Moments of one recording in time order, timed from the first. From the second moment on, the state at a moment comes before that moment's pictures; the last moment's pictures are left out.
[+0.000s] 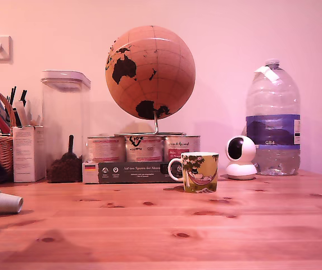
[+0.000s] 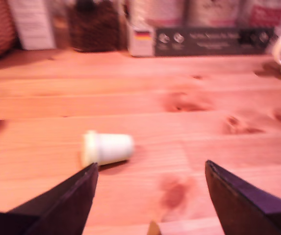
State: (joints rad) arm -0.37 1.32 0.01 0.99 -0.24 -0.22
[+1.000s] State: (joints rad) arm -0.36 1.38 0.09 0.83 -0.31 -0.23
